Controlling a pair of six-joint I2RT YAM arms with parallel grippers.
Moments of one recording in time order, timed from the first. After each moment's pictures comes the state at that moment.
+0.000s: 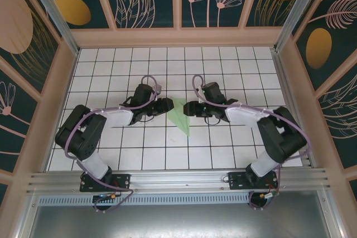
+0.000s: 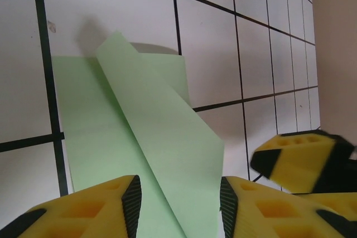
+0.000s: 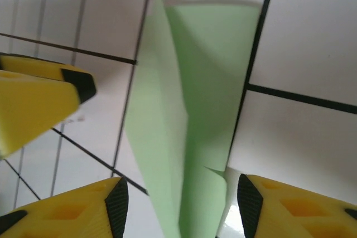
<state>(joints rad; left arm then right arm) -0.52 1.69 0.75 0.25 0.44 -0.83 0.59 1.61 0.82 -0.07 -0.37 0.54</state>
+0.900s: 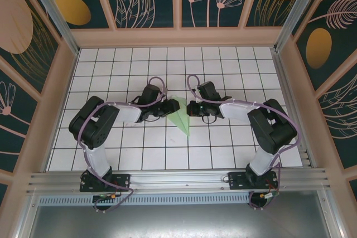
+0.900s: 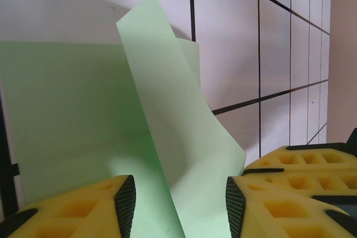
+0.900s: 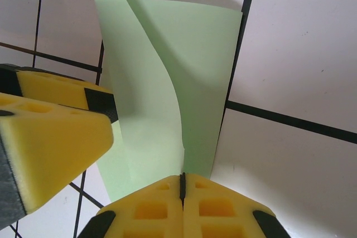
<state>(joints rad) -0.55 1.85 0.83 0.29 0.48 -0.87 0.59 1.71 0.88 -0.09 -0.34 0.52</state>
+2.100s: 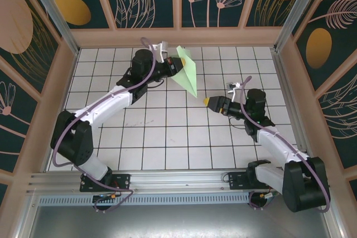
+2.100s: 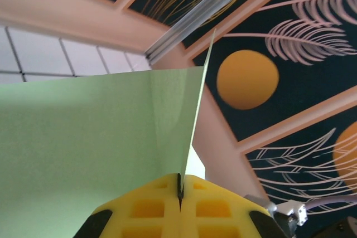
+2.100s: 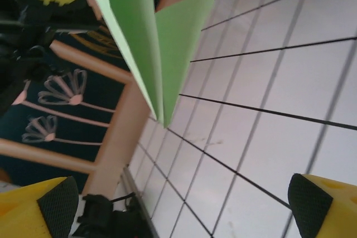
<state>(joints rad) -0.56 1.61 1.23 0.21 0.42 -0.81 0.21 1.07 0.45 0.36 -0.93 0.79</state>
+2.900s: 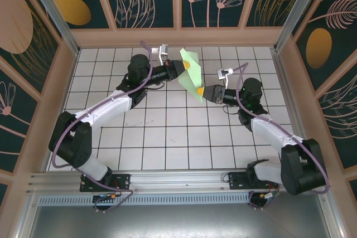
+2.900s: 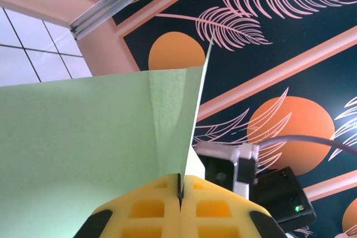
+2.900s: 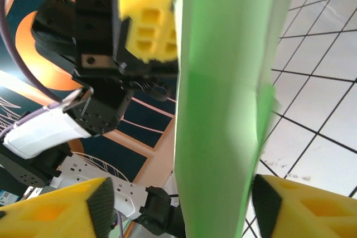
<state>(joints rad) -0.56 1.59 1.12 0.46 0.63 -1.05 0.30 1.24 0.62 0.67 -1.06 0.99</state>
